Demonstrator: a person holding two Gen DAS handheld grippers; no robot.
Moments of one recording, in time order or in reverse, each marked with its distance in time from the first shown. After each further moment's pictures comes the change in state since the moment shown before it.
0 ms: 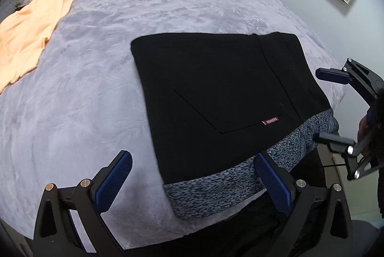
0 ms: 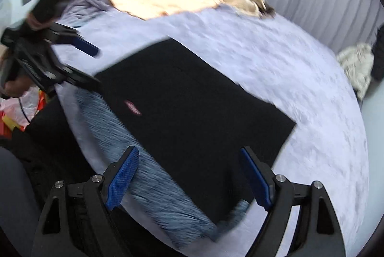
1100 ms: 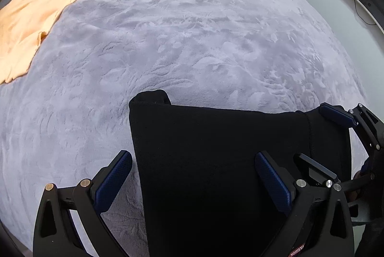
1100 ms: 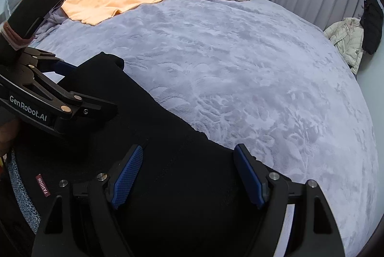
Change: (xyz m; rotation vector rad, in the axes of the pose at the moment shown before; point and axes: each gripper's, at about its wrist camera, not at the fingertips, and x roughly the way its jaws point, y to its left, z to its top) left arm 0.067 0.026 0.100 -0.207 0.033 0.128; right arm 0.106 -0.089 0.036 0.225 0.087 -0.041
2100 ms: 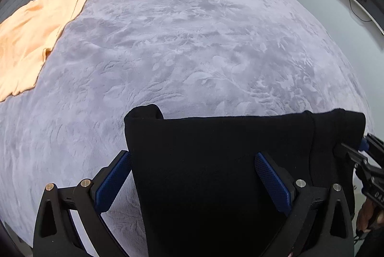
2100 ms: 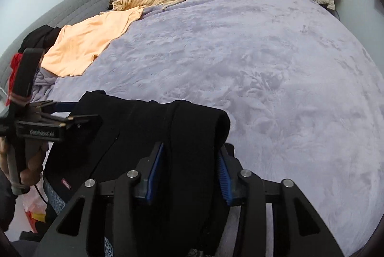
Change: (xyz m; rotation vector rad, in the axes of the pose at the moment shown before) left arm -0.019 -0.013 0.005 0.019 -0.043 0.009; right arm -0.063 -0.053 -0.044 0.392 -0.054 0.084
